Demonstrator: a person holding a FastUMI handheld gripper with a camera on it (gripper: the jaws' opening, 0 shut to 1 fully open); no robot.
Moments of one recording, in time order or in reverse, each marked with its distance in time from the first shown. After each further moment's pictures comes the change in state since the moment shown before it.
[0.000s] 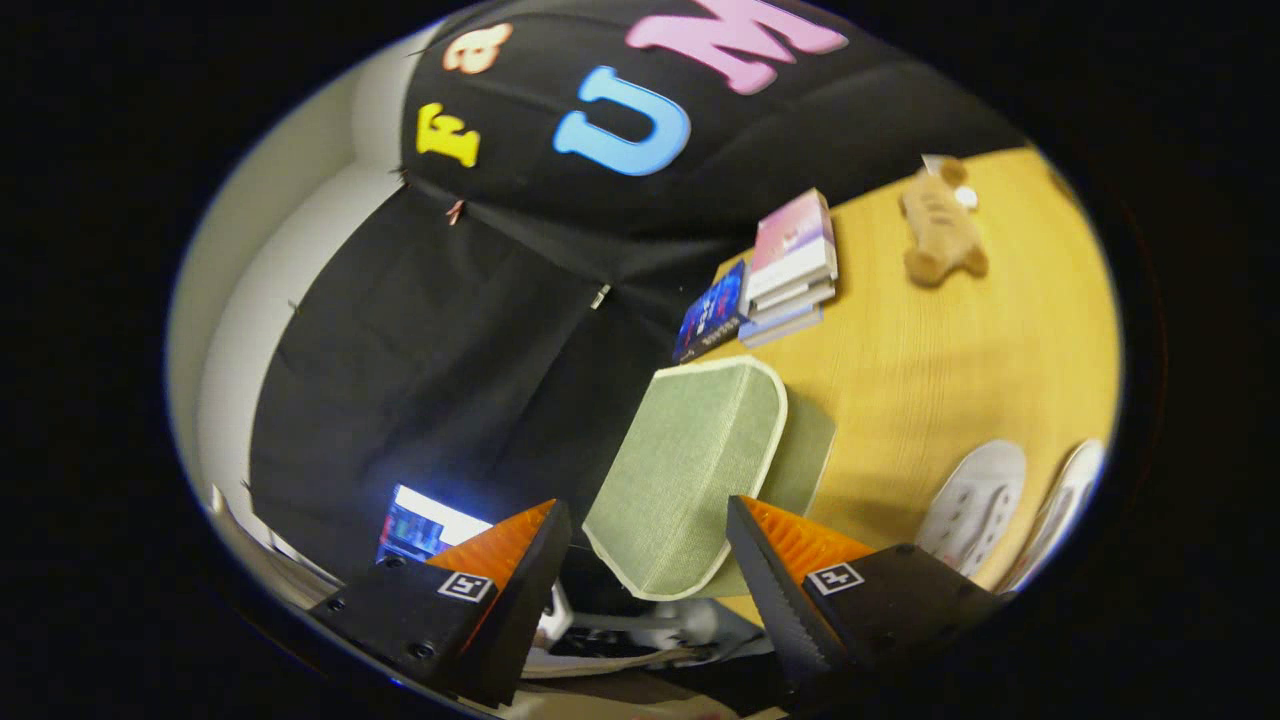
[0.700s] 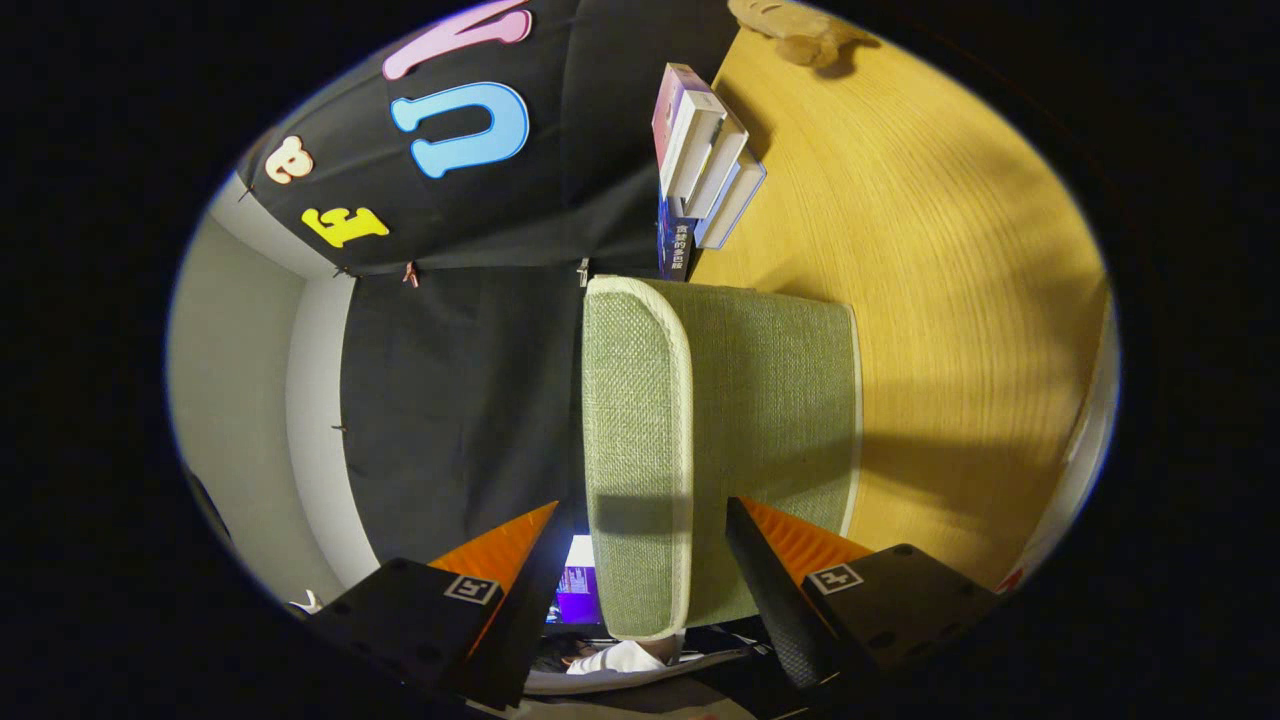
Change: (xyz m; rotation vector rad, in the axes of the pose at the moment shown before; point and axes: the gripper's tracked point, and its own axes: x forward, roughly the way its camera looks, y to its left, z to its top) arm 0.089 -0.065 -0.032 0.383 0.137 0.215
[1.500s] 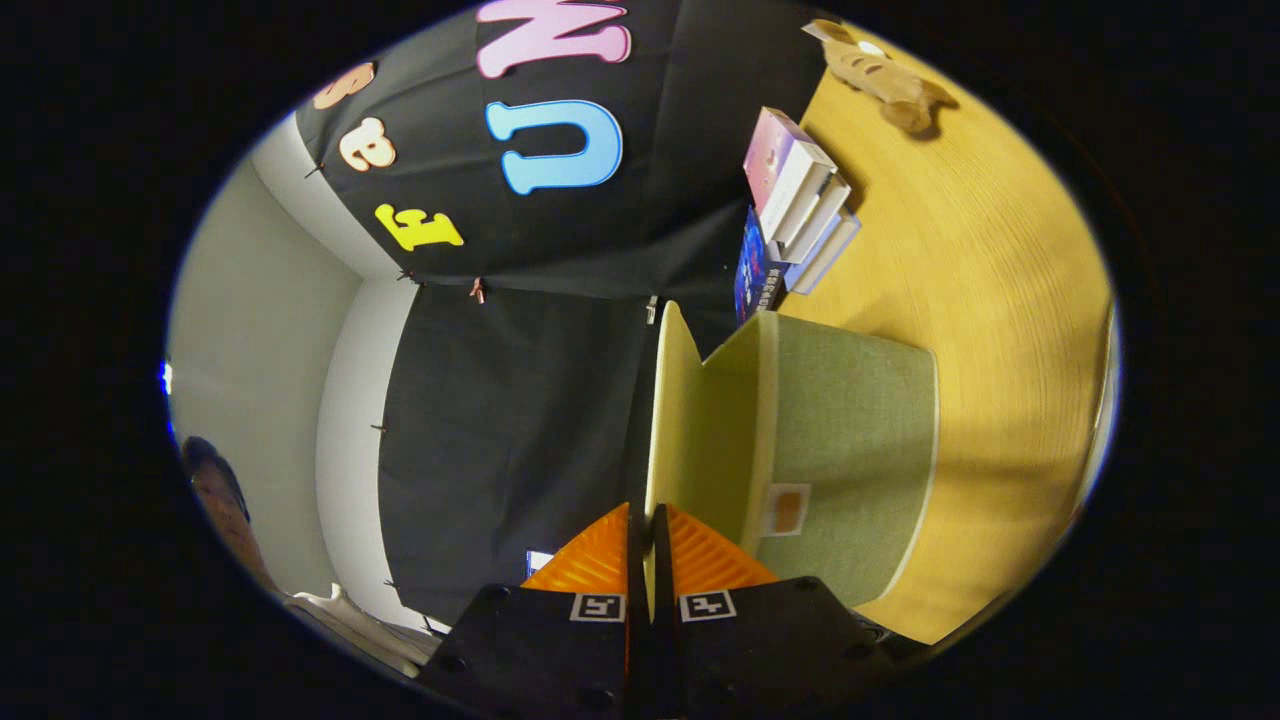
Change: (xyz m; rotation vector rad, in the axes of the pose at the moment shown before) arm -0.011 0.101 -0.004 -0.136 -0.164 0.108
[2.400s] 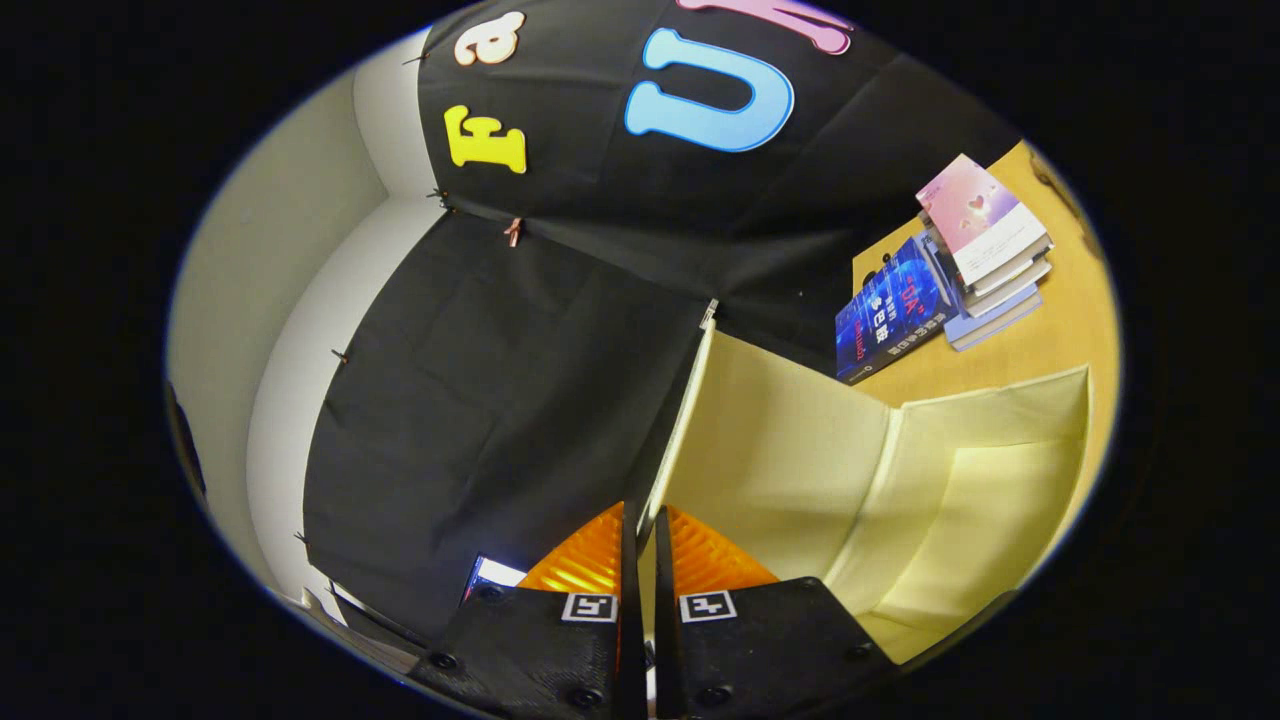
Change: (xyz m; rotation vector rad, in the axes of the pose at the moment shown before) arm 0.191 0.126 -0.043 -0.286 -0.005 -0.065
